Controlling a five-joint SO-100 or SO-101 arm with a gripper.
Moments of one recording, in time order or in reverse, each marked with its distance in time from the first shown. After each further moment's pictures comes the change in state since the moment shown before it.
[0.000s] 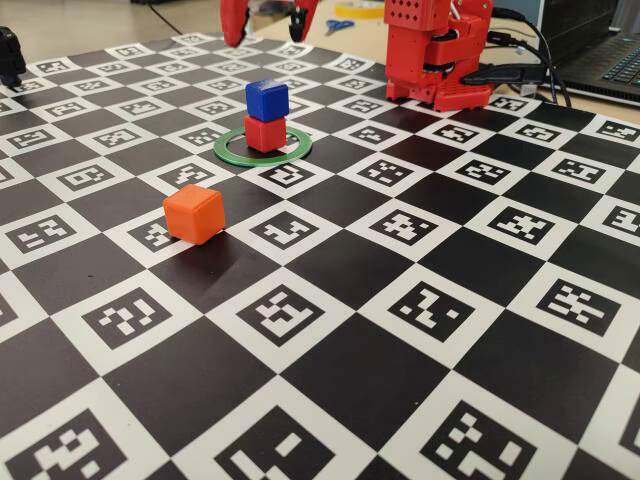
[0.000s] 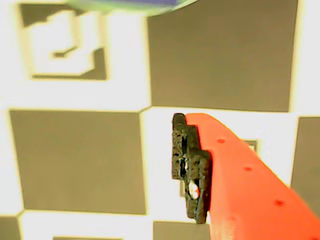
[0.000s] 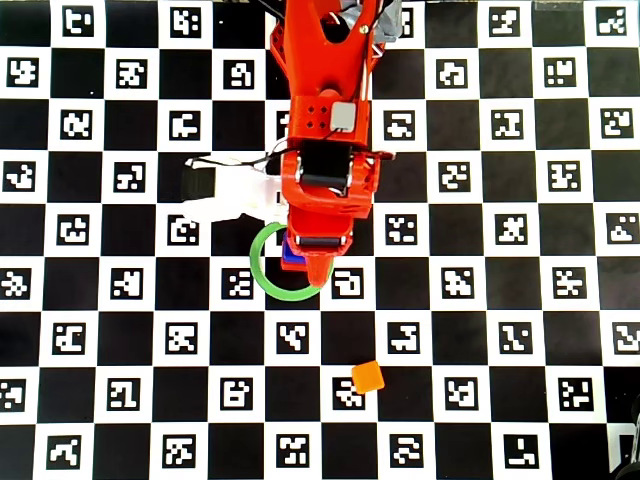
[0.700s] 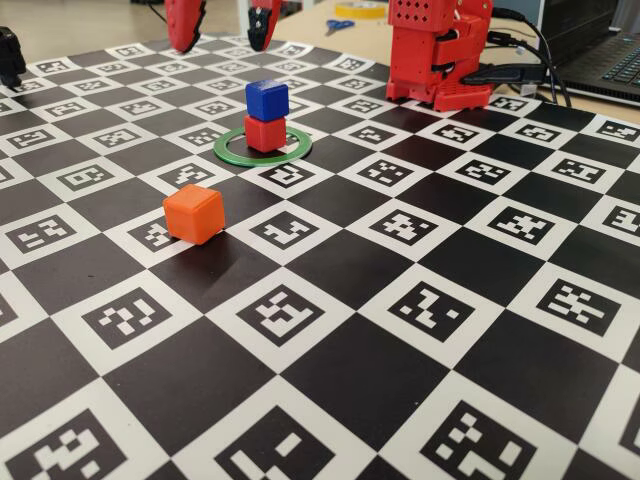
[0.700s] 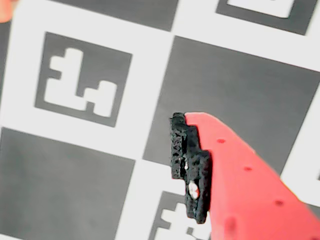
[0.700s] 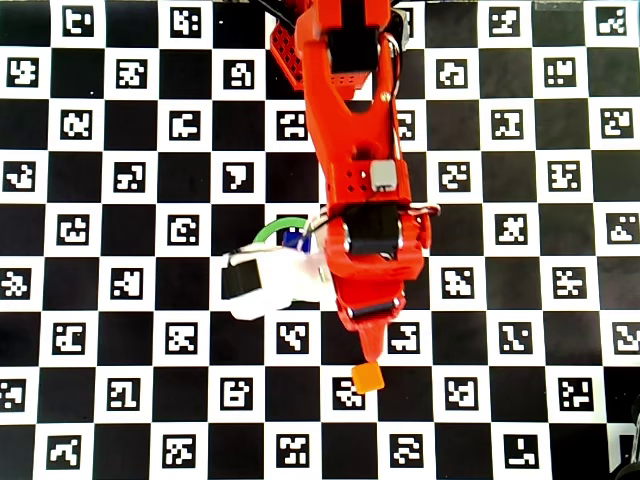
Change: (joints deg) arm -8.3 -32.6 -38.4 4.4 -5.1
